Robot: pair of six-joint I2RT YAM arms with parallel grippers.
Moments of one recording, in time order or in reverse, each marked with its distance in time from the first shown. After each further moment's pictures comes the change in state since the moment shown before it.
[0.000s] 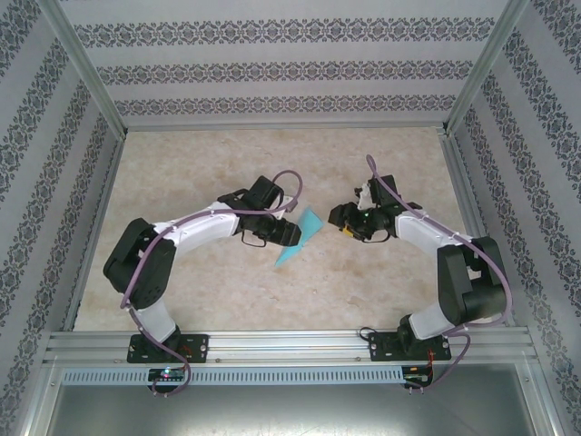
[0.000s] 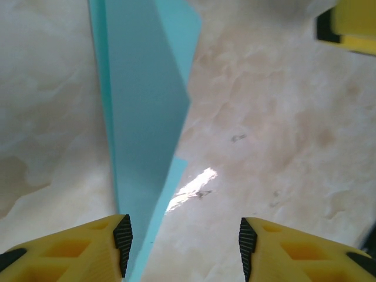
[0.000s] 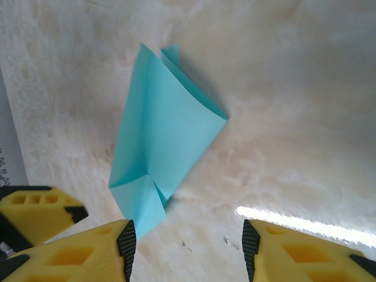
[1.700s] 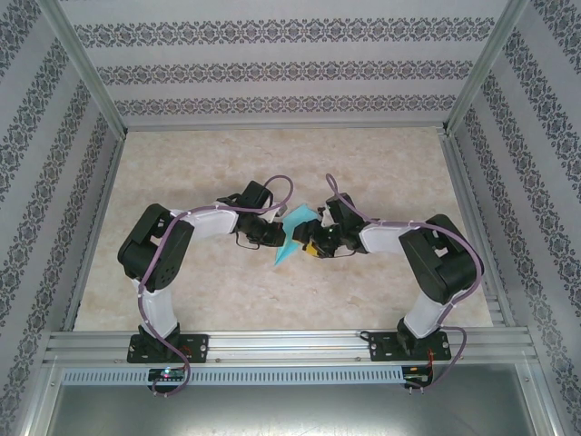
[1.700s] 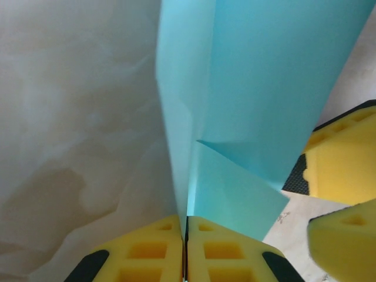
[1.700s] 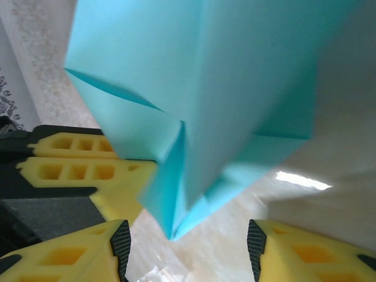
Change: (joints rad) left arm 0.114 0.129 -0.077 0.145 0.121 -0.001; right arm 0.293 0.214 -0.056 0.396 -0.030 0.345
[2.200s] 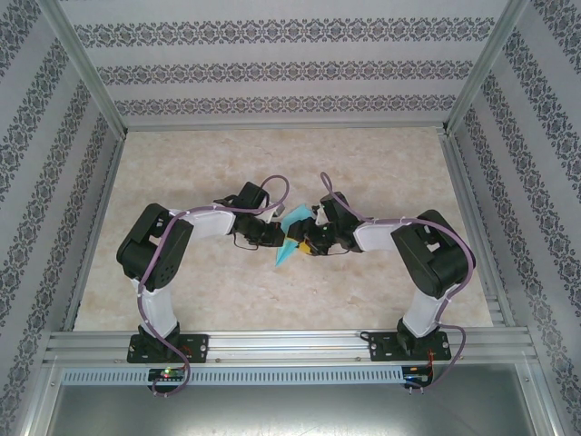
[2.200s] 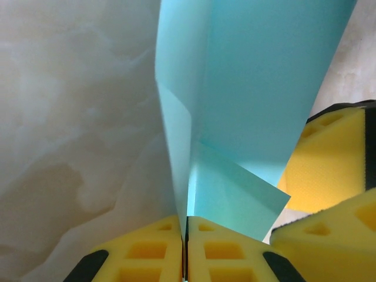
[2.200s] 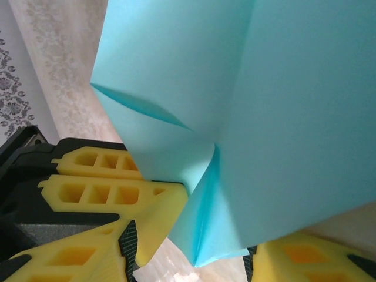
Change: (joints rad) left arm 0.023 0.000 -0.034 0.050 0.064 -0.027; right arm 0.025 0.055 0.027 0.072 -0.013 0.061
